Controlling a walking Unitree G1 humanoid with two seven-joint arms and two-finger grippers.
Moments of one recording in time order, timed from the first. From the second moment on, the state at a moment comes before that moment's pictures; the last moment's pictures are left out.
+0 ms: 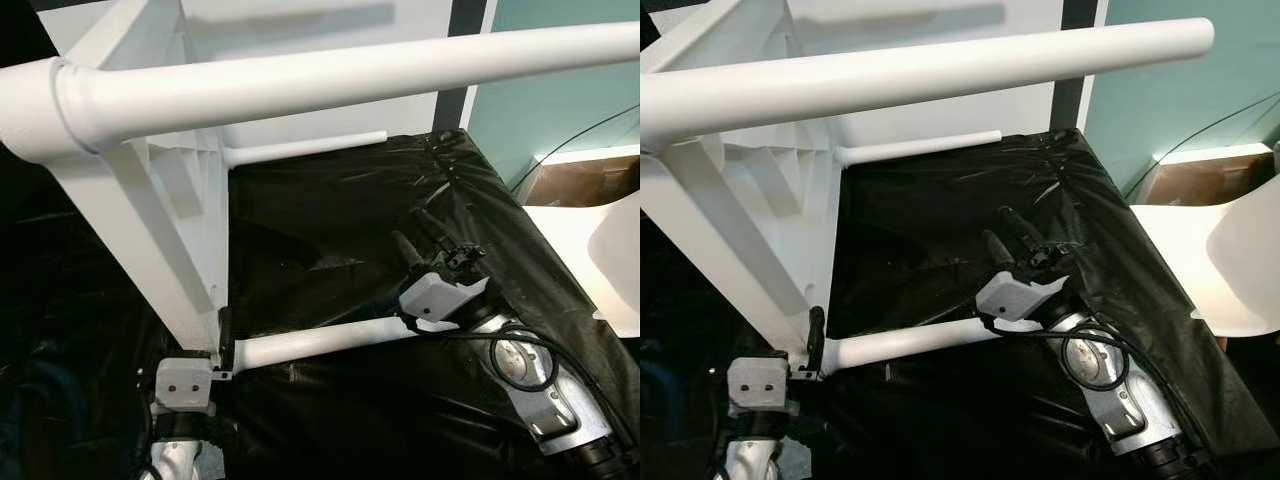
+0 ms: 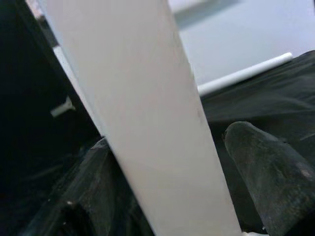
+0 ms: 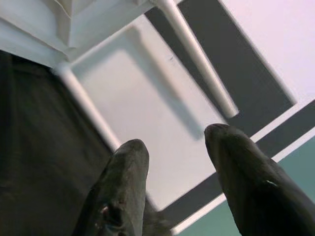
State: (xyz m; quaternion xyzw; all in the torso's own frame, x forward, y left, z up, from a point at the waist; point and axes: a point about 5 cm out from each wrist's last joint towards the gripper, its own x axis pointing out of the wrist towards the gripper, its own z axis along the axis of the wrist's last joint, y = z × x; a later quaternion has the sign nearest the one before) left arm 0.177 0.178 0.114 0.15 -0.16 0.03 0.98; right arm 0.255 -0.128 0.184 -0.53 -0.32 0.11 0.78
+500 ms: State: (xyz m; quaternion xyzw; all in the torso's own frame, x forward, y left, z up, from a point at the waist) left arm 0.168 0.178 0.114 0.16 -0.15 0.01 0.98; right arm 0.255 -0.123 0.204 -0.54 -0.38 0.09 0.74
